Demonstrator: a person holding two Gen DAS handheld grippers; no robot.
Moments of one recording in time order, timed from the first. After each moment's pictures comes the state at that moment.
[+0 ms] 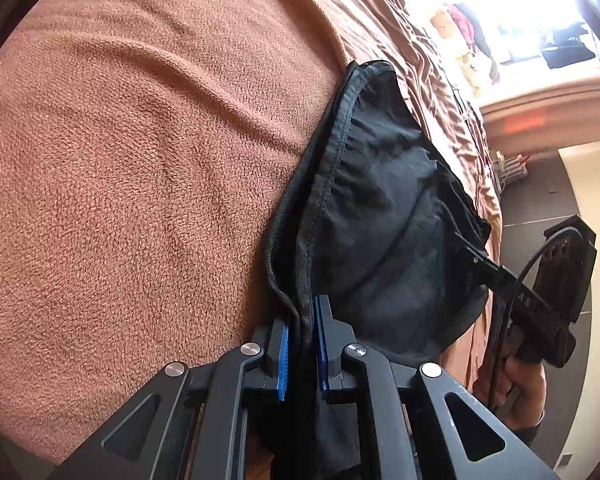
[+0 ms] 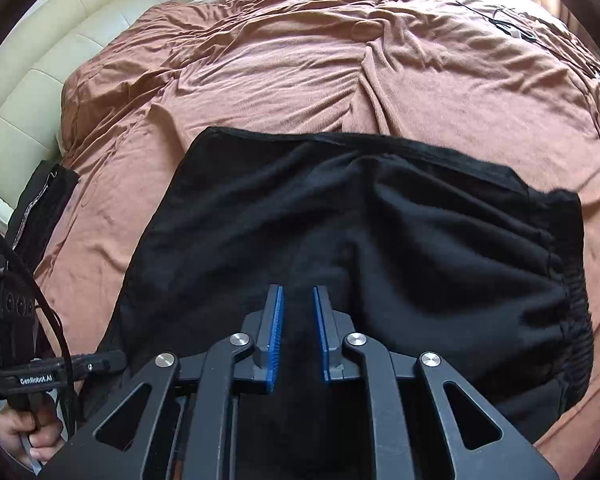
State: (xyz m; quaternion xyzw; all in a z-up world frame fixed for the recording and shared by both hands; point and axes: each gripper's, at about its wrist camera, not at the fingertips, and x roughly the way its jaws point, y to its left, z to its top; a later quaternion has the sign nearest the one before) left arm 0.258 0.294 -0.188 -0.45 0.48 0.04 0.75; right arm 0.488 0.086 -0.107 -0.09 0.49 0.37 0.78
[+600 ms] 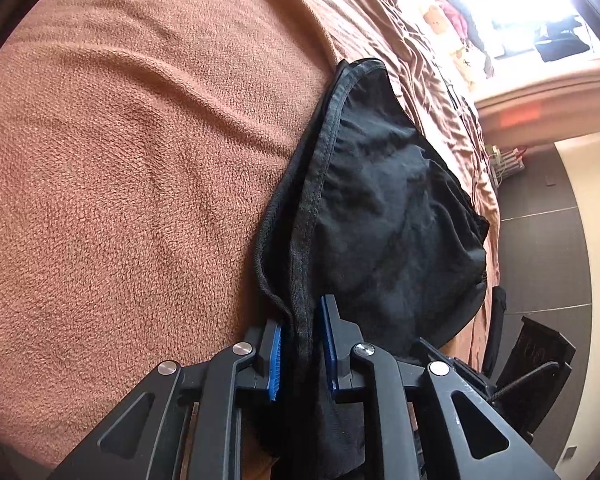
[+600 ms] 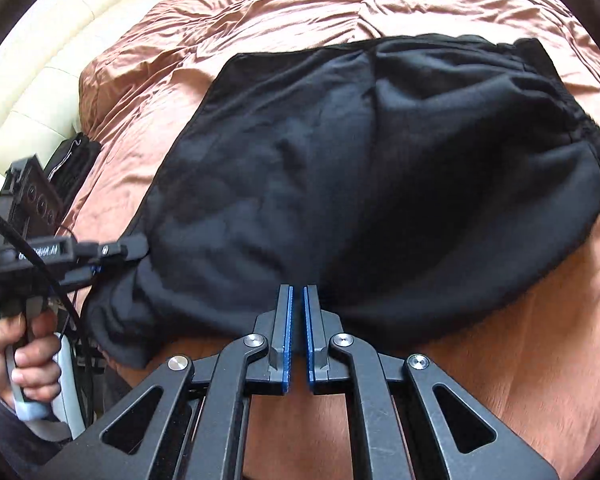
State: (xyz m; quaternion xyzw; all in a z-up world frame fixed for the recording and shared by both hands) left arm 0.267 0.290 -0.188 -0.45 0.48 0.03 0.75; right arm 0.417 0.029 -0.131 -0.05 0.52 0.38 0.76
